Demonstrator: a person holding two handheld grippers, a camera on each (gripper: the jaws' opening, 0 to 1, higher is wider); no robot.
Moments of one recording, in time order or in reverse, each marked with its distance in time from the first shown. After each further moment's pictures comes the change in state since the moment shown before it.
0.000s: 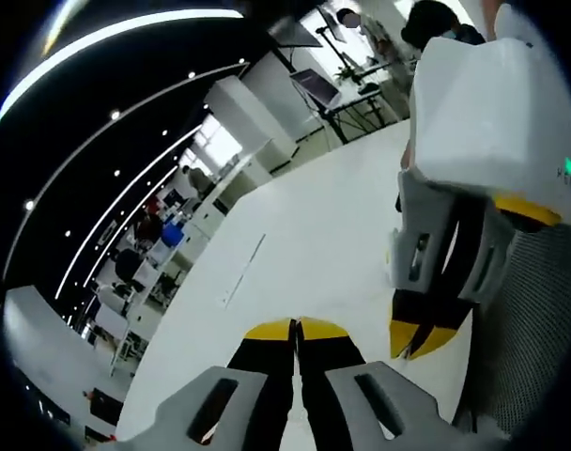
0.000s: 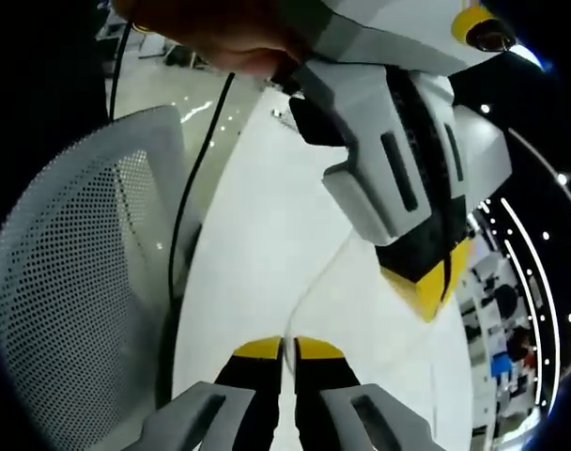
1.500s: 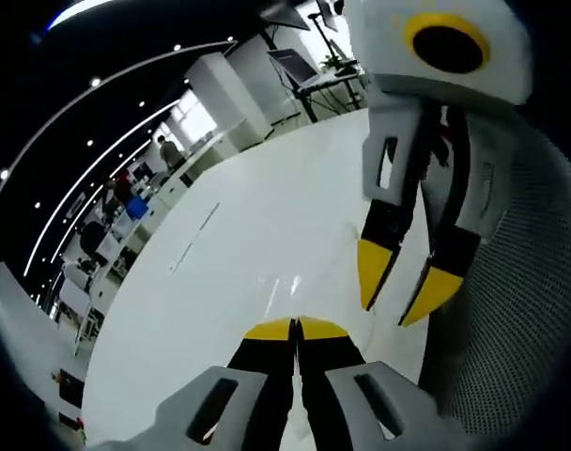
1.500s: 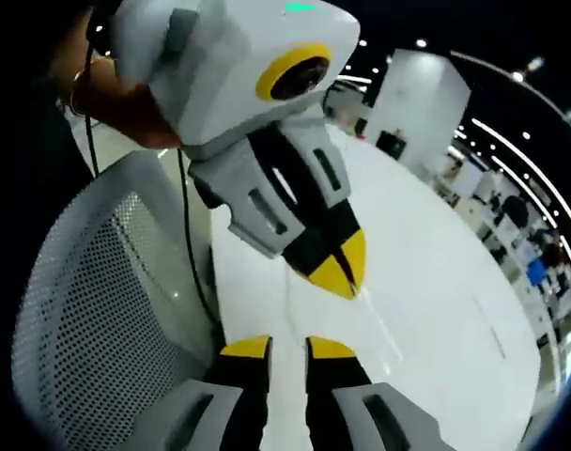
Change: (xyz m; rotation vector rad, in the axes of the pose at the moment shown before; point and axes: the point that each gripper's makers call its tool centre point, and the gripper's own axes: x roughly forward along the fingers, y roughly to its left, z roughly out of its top) left arm 0.016 -0.076 -0.060 -0.081 0.120 -0.187; right arm -0.017 0.036 -0.019 0.443 -0.028 0.034
